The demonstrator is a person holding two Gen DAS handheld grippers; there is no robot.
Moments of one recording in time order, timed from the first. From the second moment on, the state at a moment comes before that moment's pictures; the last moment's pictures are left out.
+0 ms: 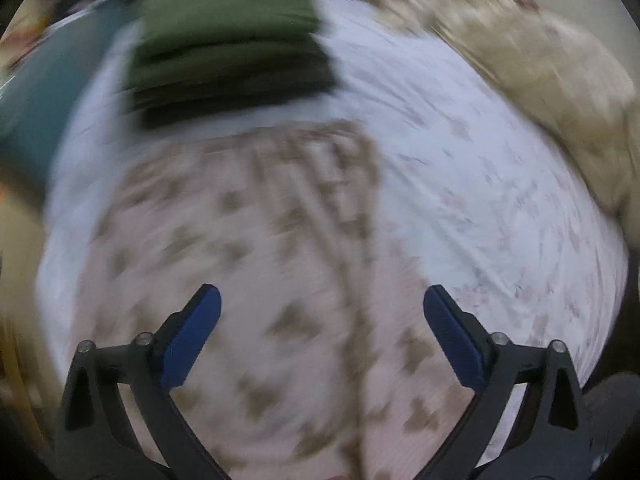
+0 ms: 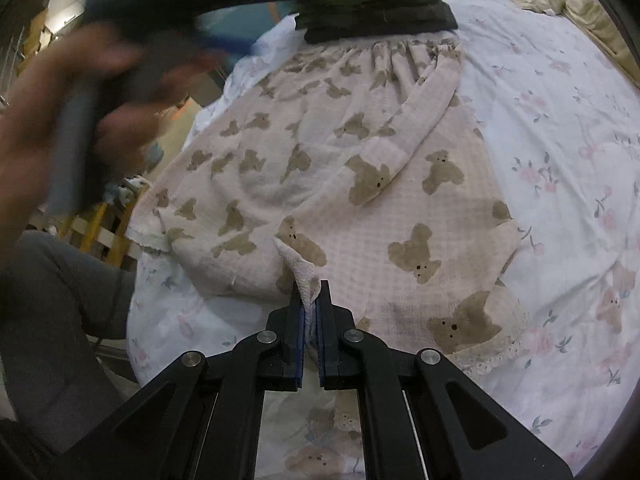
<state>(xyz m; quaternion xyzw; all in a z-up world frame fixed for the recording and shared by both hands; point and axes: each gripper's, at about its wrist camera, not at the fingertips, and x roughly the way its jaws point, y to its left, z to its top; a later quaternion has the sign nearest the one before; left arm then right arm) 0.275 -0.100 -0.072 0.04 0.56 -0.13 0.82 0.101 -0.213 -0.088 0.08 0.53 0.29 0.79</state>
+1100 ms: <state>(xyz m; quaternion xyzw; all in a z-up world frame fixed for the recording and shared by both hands) 0.344 0.033 -0.014 0.06 0.50 -0.12 0.86 0.135 -0.090 -0.006 0.05 0.46 0.45 0.76</state>
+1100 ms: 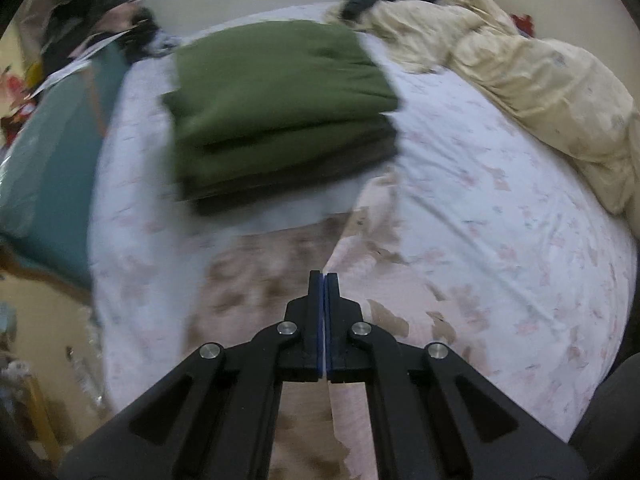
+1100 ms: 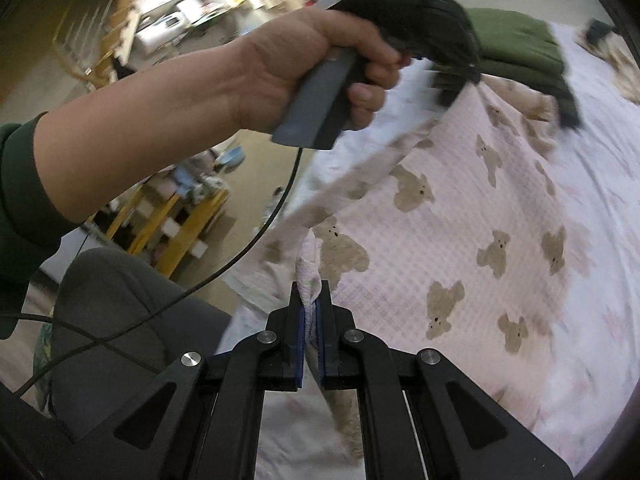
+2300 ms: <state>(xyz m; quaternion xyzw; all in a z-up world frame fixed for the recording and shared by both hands) 0.336 0.201 -0.082 -0.04 0.56 0.00 0.83 0.165 0.026 -0.060 0.00 0.53 0.47 0.71</state>
